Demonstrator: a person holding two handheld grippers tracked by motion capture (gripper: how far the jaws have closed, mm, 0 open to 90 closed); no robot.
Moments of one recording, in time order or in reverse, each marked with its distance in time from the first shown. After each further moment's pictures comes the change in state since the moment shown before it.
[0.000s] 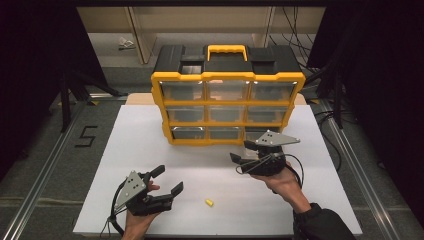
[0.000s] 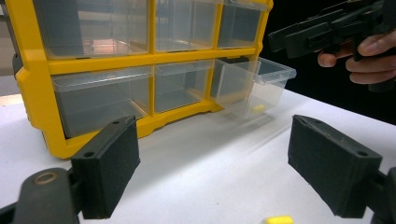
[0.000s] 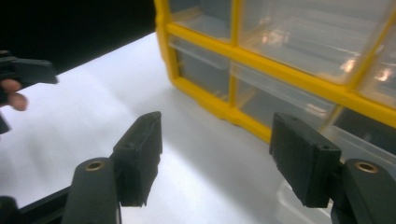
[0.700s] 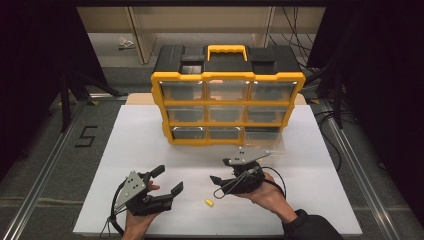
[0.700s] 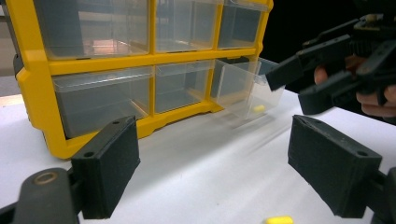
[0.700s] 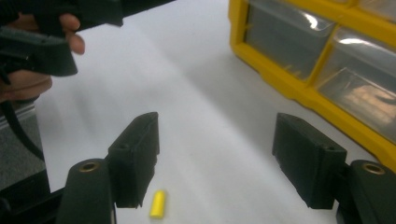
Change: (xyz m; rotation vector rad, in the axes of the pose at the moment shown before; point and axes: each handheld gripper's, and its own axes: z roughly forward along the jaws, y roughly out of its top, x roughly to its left) left arm 0.000 0.000 0.000 -0.002 0.001 0.001; right arm 0.049 -0.014 0.029 0.131 0.127 -0.122
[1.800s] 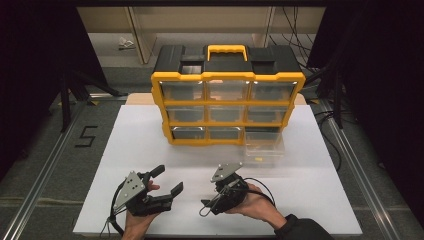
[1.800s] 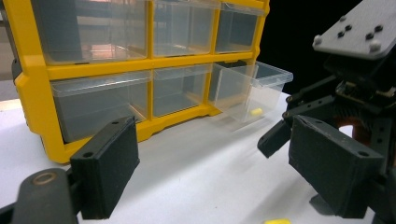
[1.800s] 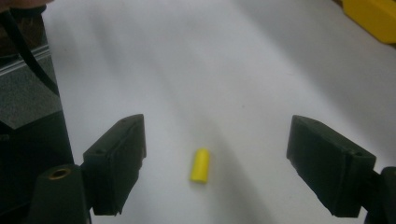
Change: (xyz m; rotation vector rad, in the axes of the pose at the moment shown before) left arm 0.000 0.000 -0.001 -0.016 -0.010 0.003; right arm 0.026 -0.021 0.041 0.226 0.097 -0.060
